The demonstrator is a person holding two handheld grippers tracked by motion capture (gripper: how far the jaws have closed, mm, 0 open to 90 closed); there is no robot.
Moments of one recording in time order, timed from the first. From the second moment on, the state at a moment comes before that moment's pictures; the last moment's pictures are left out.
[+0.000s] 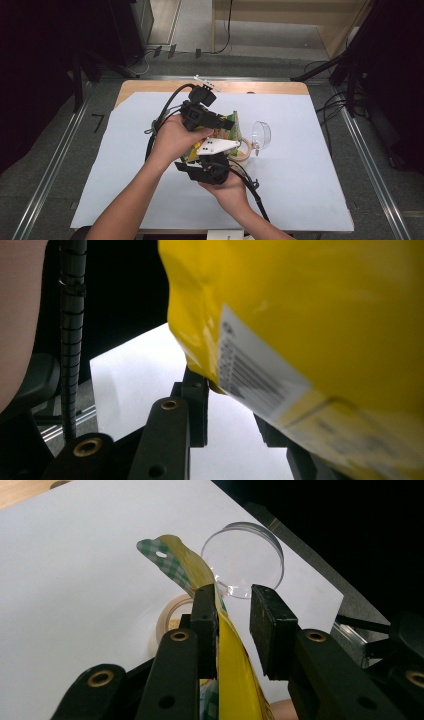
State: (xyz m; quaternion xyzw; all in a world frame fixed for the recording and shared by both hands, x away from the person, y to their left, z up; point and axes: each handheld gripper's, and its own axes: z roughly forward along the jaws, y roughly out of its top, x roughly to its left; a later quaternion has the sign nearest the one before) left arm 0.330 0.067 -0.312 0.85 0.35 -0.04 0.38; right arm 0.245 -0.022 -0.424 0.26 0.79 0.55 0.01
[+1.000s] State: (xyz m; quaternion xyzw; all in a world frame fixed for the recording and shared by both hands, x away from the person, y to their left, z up) left arm 0.330 0.068 -0.312 0.85 0.35 -0.04 0.39; right arm 0.245 -0.023 -0.423 0.25 0.80 0.54 0.03
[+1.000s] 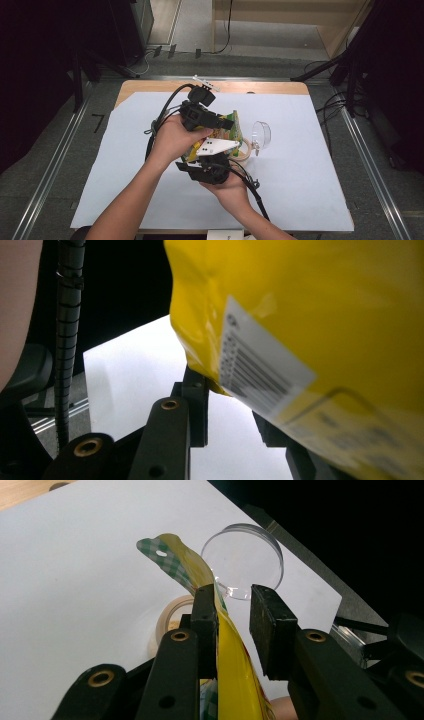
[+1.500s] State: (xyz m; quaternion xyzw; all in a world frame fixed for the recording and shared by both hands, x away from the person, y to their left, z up) left arm 0.328 0.065 -0.312 0.86 0.34 -0.03 0.38; right arm 0.246 -0.023 -0.426 0.25 0.80 0.54 0.03
